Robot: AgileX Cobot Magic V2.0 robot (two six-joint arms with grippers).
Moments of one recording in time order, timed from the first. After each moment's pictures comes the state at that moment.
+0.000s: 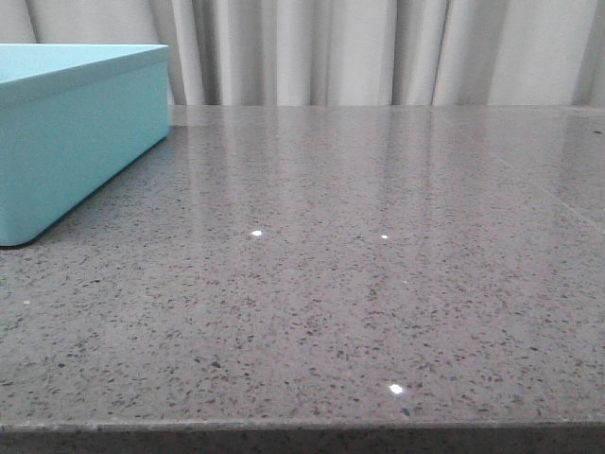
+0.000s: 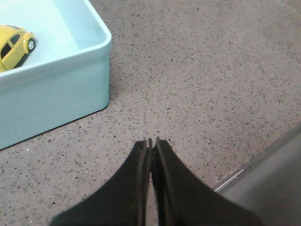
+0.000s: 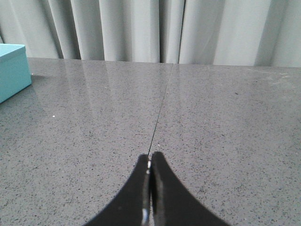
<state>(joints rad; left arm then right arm) -0.03 0.44 -0.59 -0.58 0.96 0.58 0.19 0.03 -0.44 0.03 0.60 0.07</state>
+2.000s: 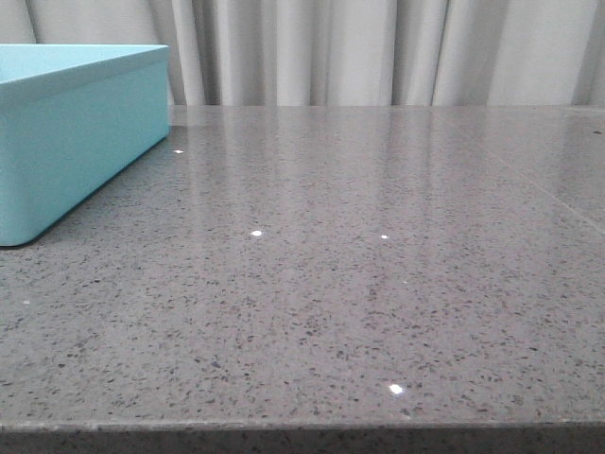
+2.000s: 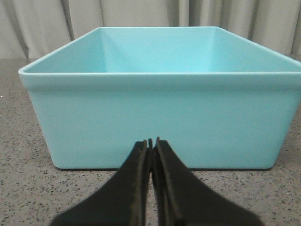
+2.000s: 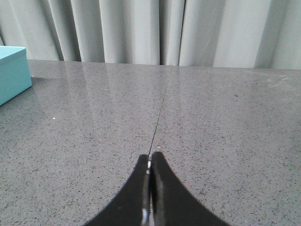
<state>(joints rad) -0.03 -0.01 0.00 -0.13 0.13 0.08 0.19 0.03 -0.44 0.03 0.60 0.07</state>
